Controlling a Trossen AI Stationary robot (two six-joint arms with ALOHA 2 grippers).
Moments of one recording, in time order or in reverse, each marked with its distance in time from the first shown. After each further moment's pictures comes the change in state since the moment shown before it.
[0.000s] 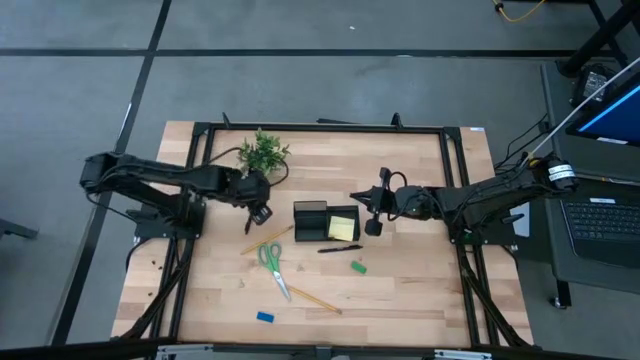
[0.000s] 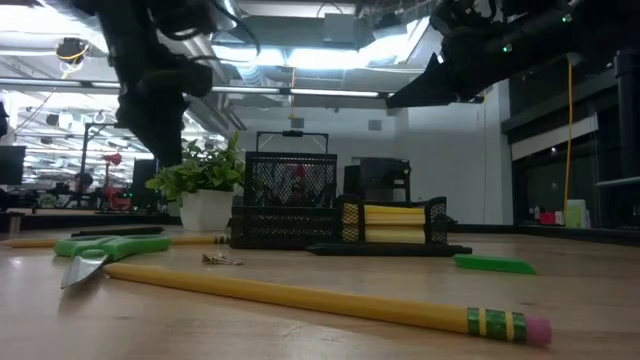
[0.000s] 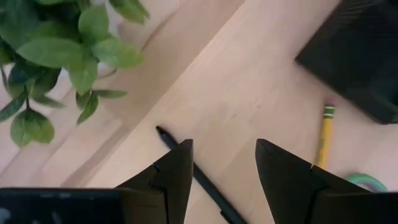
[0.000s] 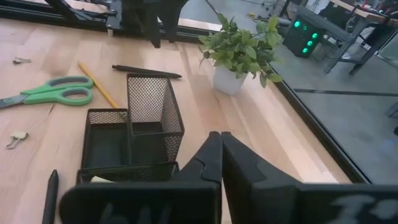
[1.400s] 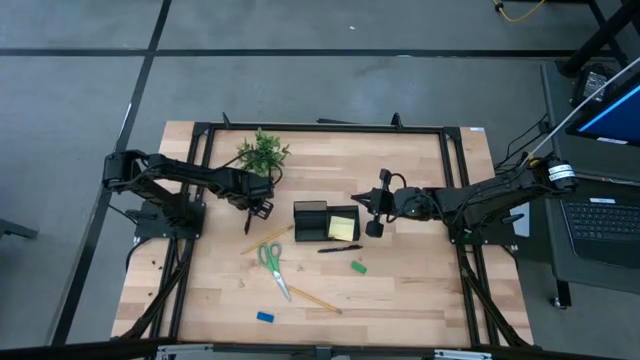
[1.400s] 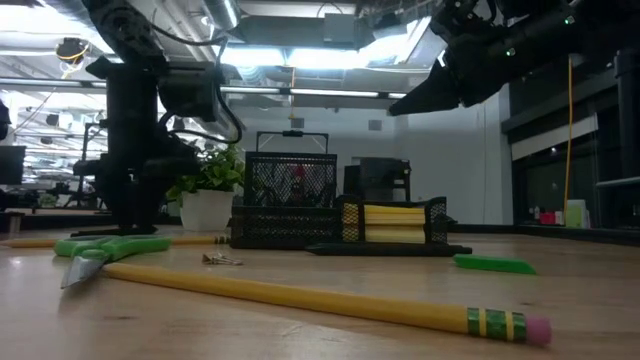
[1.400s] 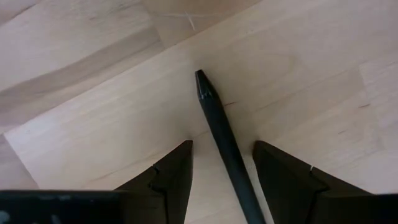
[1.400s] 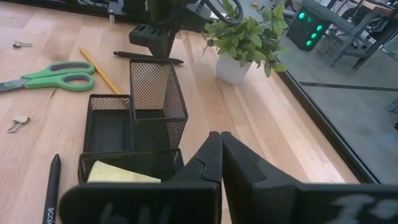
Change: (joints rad) left arm 0.153 0.202 -0.188 0.178 0.138 -0.282; right arm 0.001 0.000 0.000 -0.047 0.000 0.006
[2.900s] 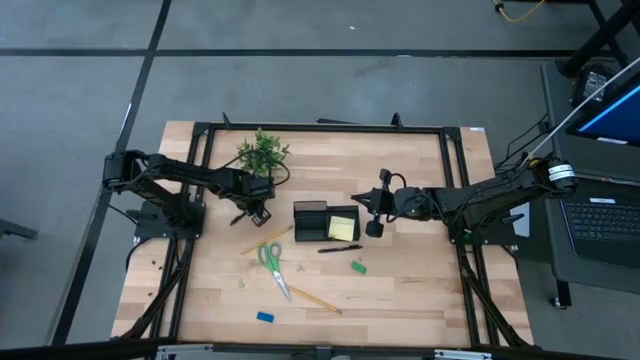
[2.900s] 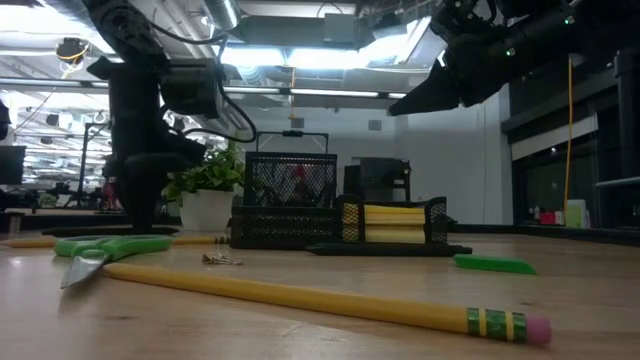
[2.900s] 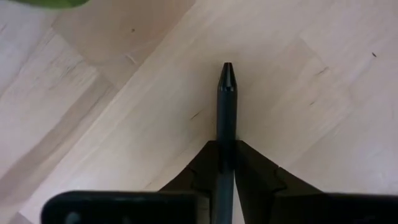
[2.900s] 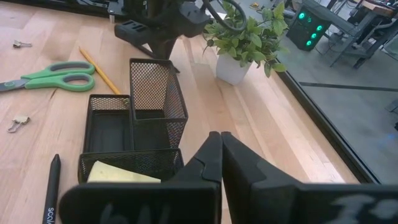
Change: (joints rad) left arm -0.007 -0.006 0.006 0.030 0.012 0.384; right arm 0.000 0.000 0.000 0.000 0.000 0.000
